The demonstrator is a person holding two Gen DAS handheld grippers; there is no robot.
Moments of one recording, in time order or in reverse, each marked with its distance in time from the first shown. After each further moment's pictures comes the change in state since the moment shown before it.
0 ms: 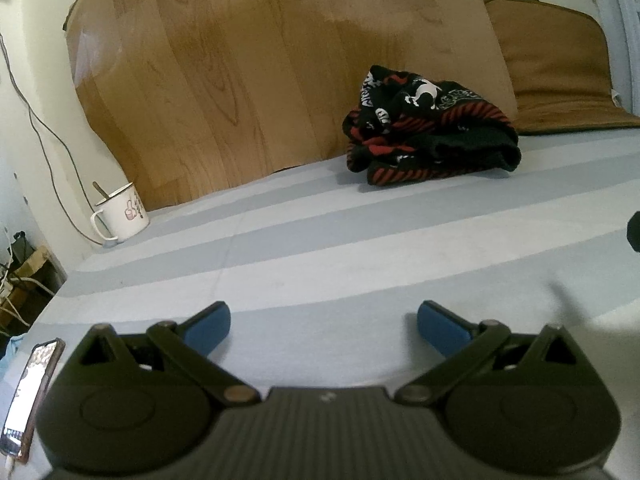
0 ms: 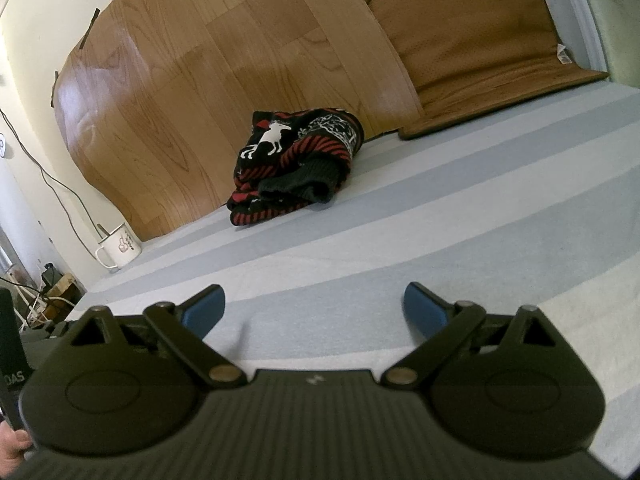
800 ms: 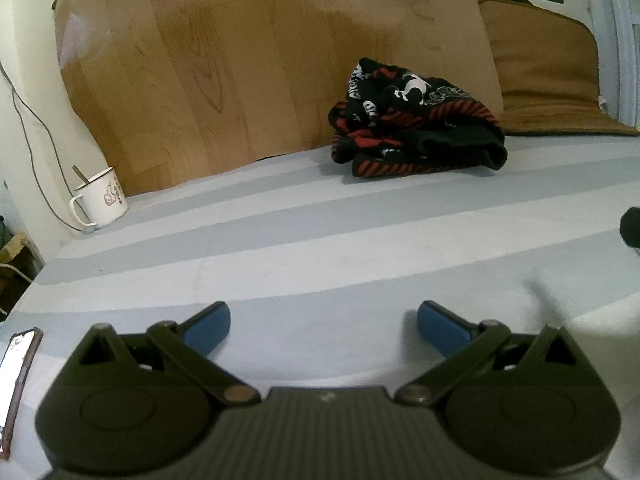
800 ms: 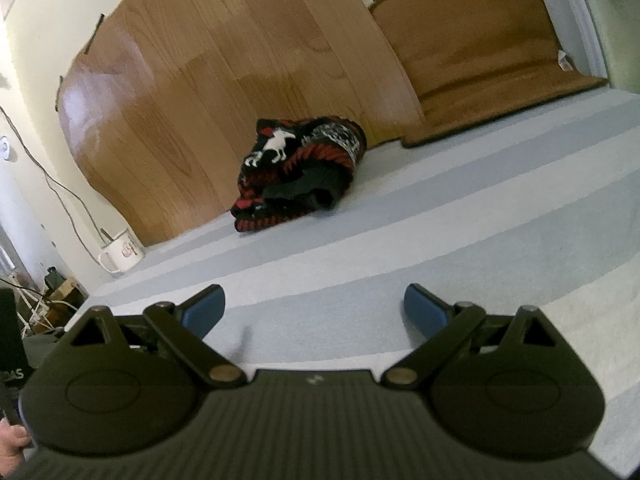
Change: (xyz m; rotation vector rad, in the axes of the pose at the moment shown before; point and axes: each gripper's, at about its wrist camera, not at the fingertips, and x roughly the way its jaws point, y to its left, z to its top) left arm 0.001 0.004 -0.002 -0.040 0.029 -0.074; right arm -0.006 0.000 0.000 -0.010 -0.038 0.019
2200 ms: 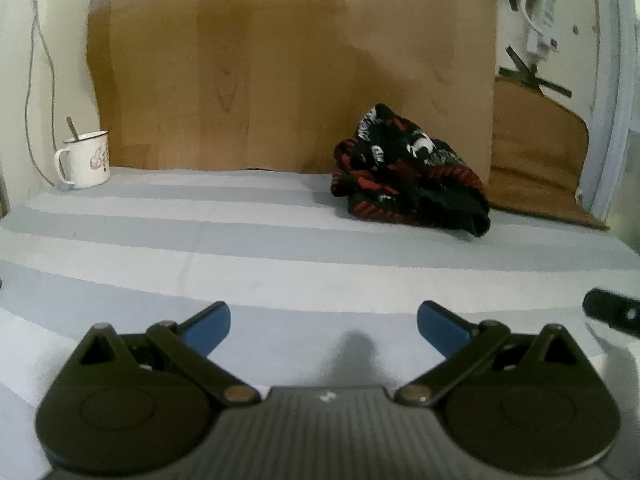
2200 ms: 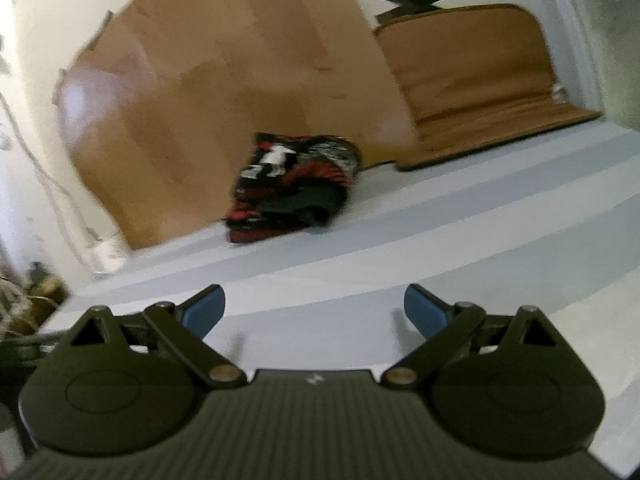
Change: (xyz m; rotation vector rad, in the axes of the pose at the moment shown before) left arm -0.011 0.043 -0.006 -0.247 -0.094 -0.178; right arm -0.001 0.018 -0.005 -0.060 -0.051 -0.120
